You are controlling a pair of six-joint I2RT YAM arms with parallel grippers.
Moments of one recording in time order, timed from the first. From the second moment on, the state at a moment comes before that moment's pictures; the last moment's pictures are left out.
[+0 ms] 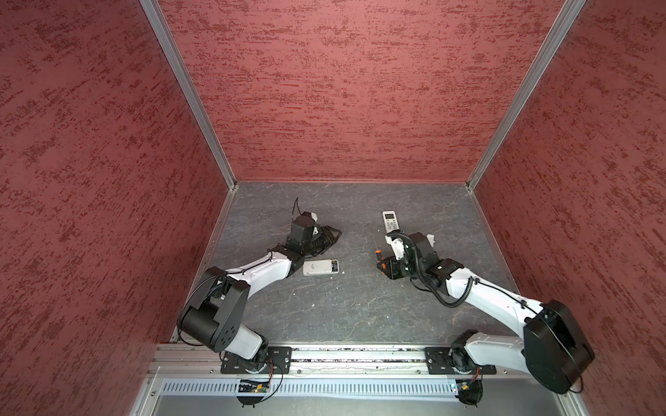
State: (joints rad) left arm -0.47 1.51 0.76 0.24 0.30 -1.03; right arm 0.56 1.27 0.69 -0.20 -0.32 0.40
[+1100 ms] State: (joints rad) left arm -0.56 1.49 0.68 0.48 0.33 -1.06; right arm 0.59 1.30 0.69 0.06 -0.58 0.51
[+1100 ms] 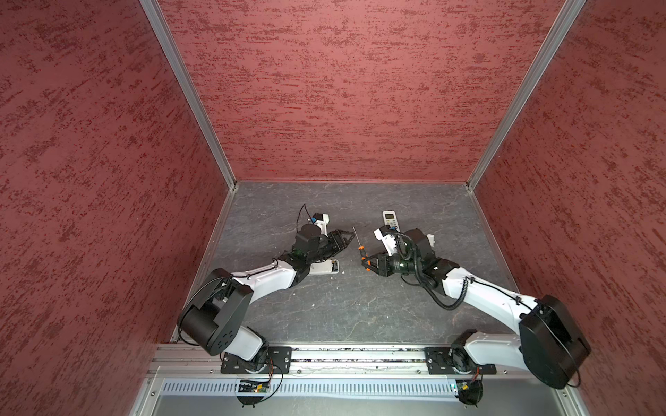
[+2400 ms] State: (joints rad) left arm -0.69 1.52 0.67 0.60 0.25 -1.06; right arm 0.59 1.34 0.71 0.07 -0.55 0.53
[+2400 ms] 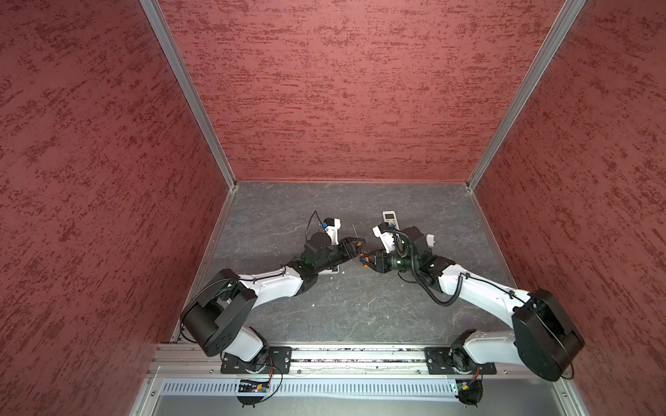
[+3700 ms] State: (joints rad) left arm -0.57 1.57 1.03 0.06 0.15 -1.25; right arm 0.71 1.35 0.60 0.51 -0.11 0.66
